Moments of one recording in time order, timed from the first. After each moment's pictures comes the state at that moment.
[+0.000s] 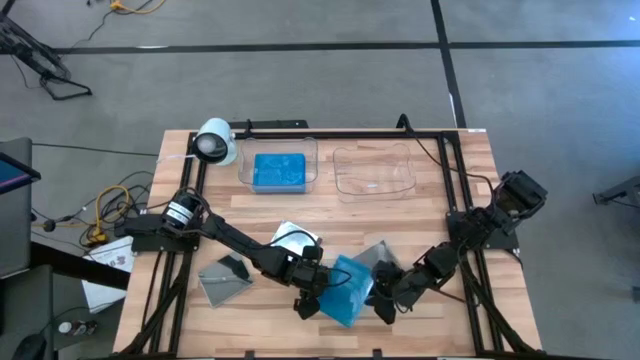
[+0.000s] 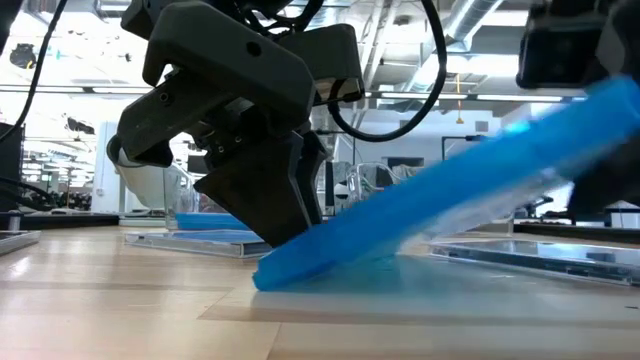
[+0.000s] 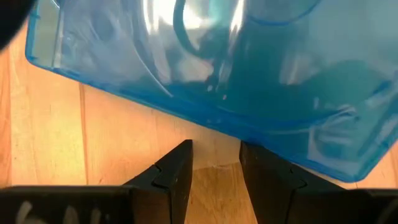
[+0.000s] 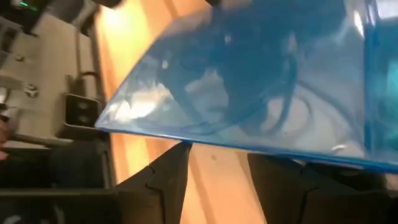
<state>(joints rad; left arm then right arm) -0.37 2.09 1.25 -0.26 -0.15 -0.17 0.62 1.63 0.69 0.17 0.25 1.07</state>
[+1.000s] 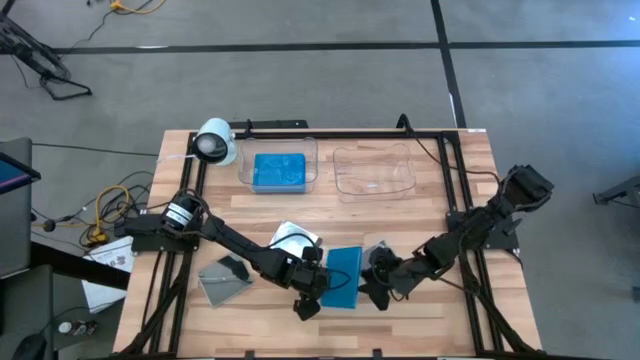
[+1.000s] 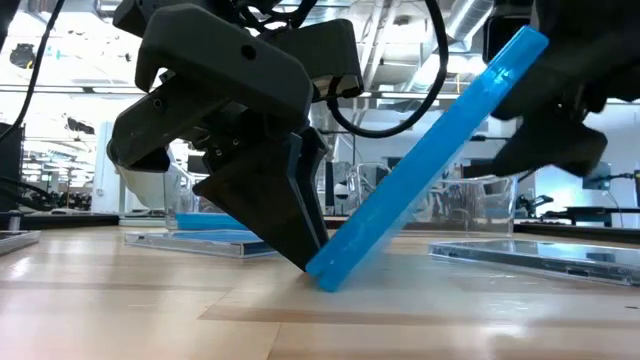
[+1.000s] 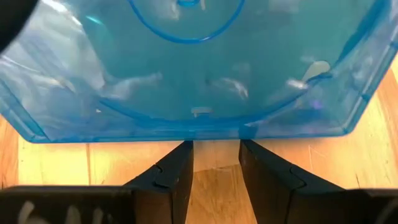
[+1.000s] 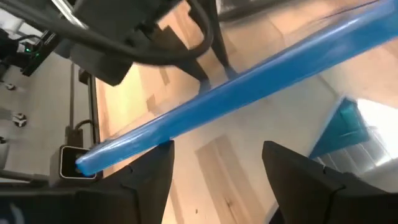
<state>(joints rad) -0.39 2.09 1.25 -0.26 -0.18 -0.17 0.60 1.53 0.69 0.12 0.32 1.00</state>
